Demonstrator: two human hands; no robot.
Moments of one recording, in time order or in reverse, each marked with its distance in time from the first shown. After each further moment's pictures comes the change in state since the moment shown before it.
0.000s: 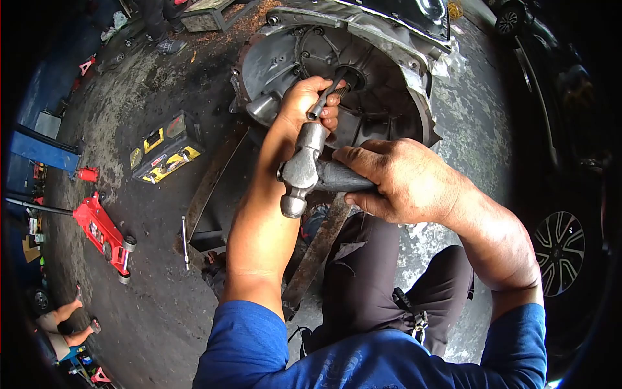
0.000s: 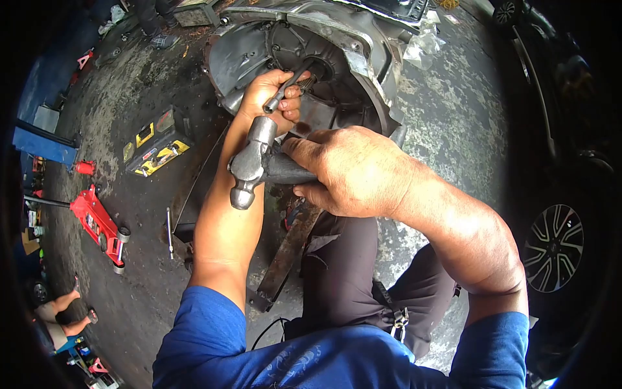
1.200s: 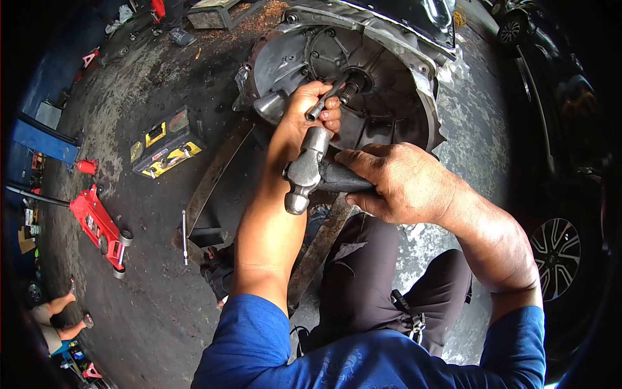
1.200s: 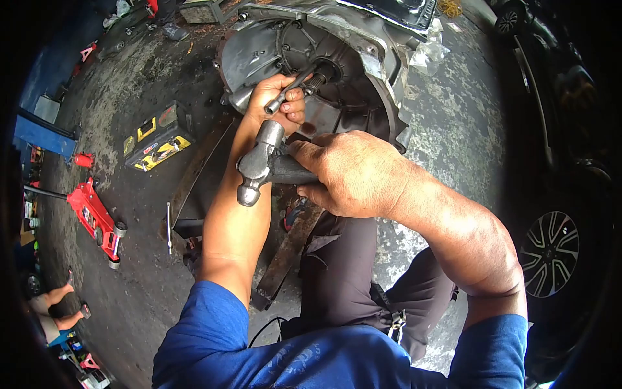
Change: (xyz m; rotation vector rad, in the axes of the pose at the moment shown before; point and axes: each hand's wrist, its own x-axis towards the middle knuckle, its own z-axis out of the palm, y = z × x) left_hand -0.009 -0.006 -0.015 0.097 -0.045 0.023; right_hand 0.006 -0.013 0.005 -0.050 -0.069 0.030
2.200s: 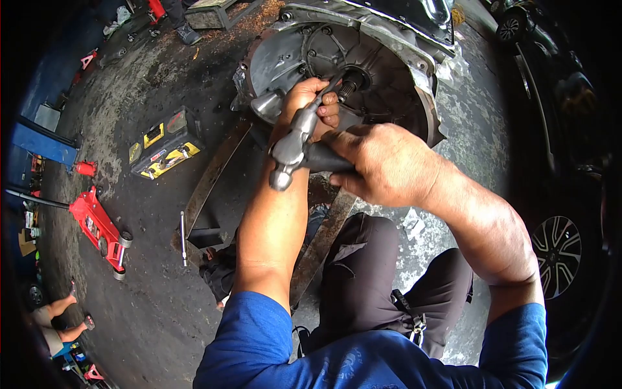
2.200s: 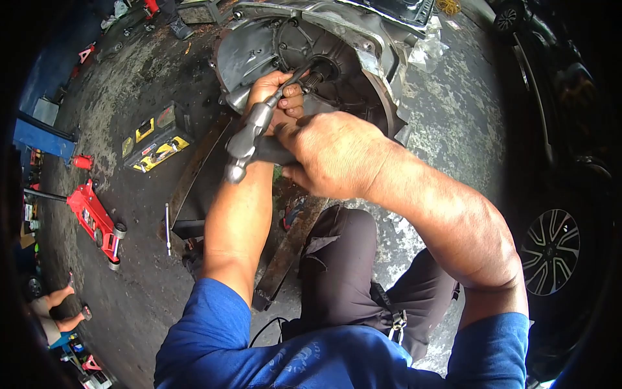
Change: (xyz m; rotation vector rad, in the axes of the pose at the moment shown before) left_hand 0.015 -0.002 -0.014 -0.246 -0.110 0.084; right_hand 0.025 0.009 0.008 -0.087 0.019 -0.003
